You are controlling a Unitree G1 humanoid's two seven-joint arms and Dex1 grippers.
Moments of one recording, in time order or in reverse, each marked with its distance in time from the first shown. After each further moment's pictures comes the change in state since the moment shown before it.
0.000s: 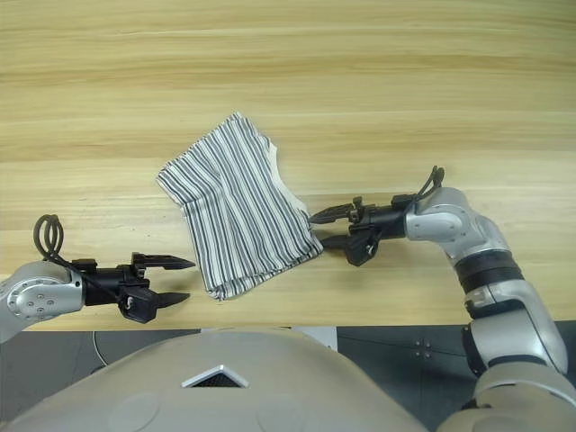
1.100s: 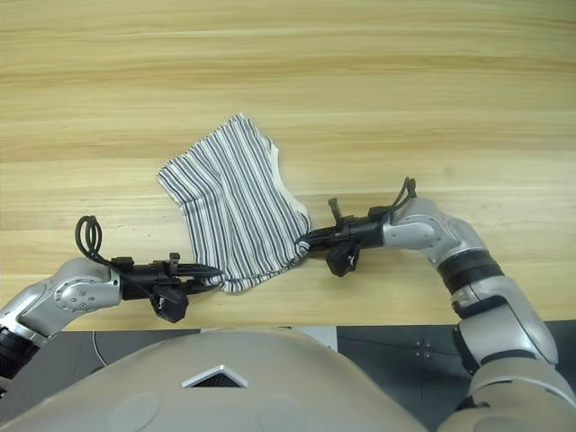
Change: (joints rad) left arm -0.027 -0.282 0.065 0.085 0.157 -0.120 -0.140; right arm -0.016 0.027 0.150 -0.023 0.003 0.061 -0.082
